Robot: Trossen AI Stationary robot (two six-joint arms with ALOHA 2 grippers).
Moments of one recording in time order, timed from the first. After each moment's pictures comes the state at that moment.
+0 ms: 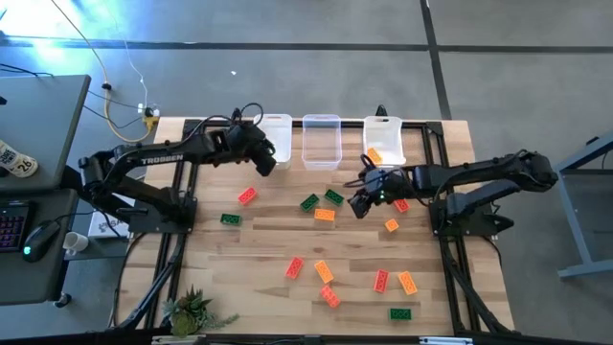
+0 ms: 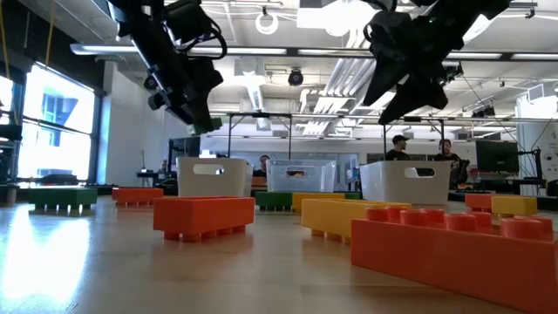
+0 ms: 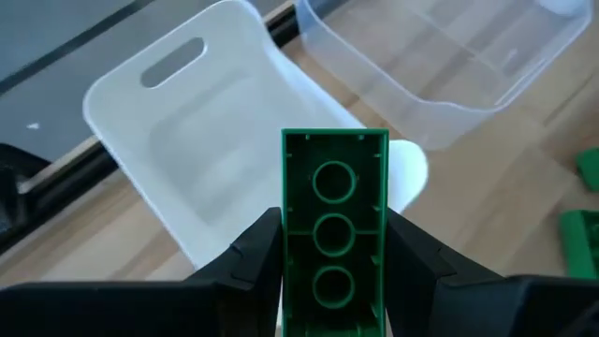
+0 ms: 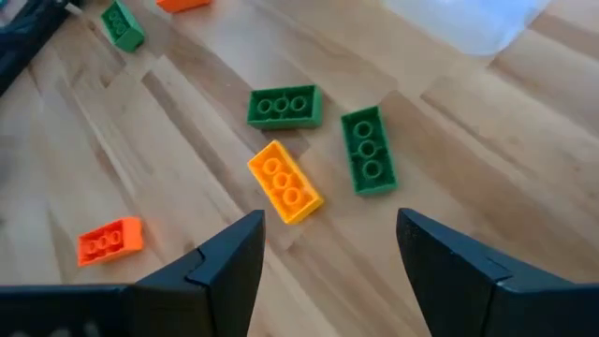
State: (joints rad) left arm 0.55 1.31 0.87 -0.45 -0.27 -0.28; right arm 0.02 1.23 0.84 -0.47 0.16 0.81
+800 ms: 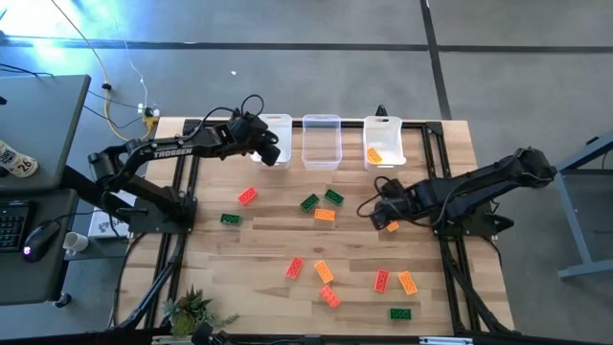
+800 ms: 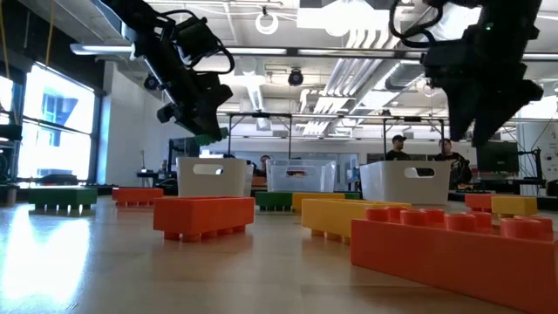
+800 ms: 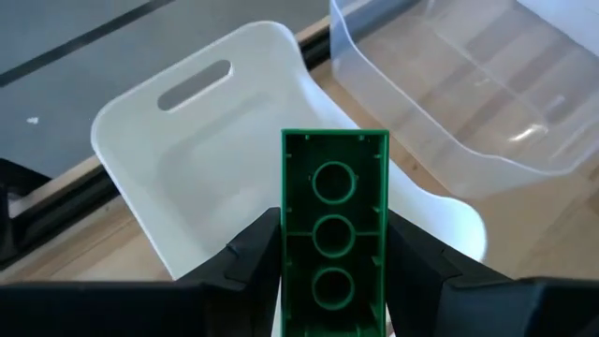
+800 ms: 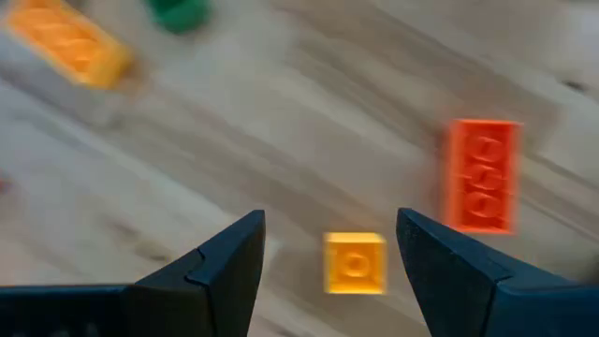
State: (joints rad) left arm 0.66 1.40 0.87 -0.30 -0.24 -0.26; right arm 0.23 1.23 0.84 -0.99 0.27 1.28
